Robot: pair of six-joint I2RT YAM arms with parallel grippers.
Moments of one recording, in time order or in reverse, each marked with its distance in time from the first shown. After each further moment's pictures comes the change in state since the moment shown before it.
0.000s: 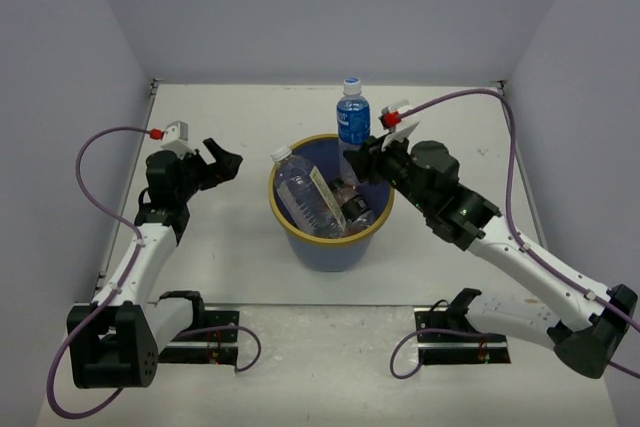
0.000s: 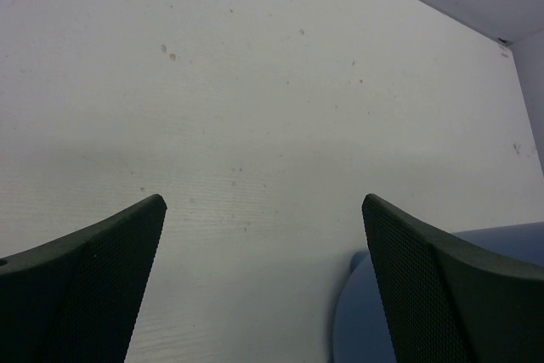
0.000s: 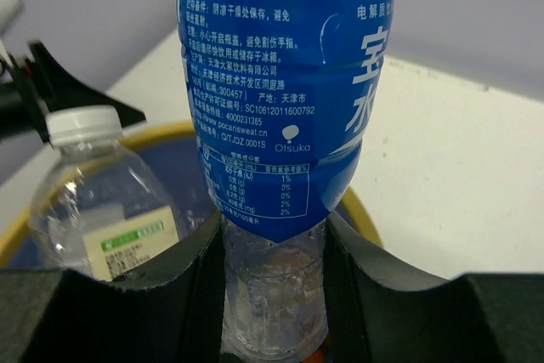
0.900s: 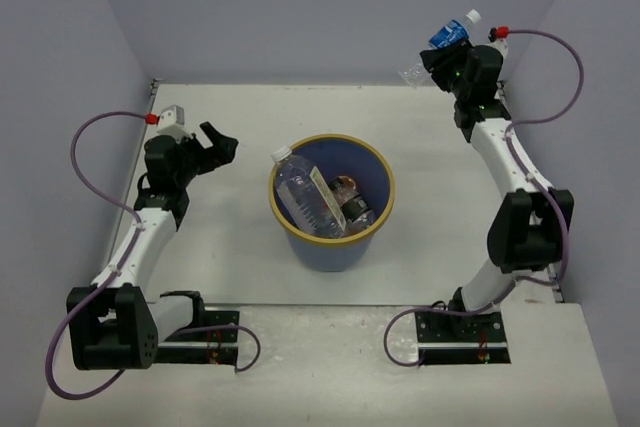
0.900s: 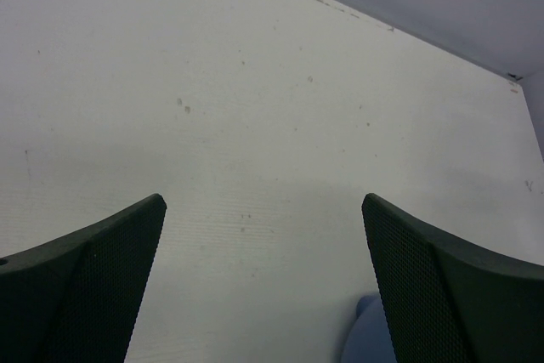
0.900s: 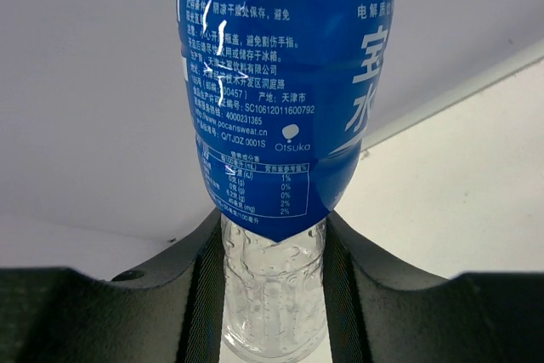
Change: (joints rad) left arm 0.000 0.108 0.121 0.034 -0.066 0.018; right arm -0.731 0.717 0.475 0.184 -0.217 0.708
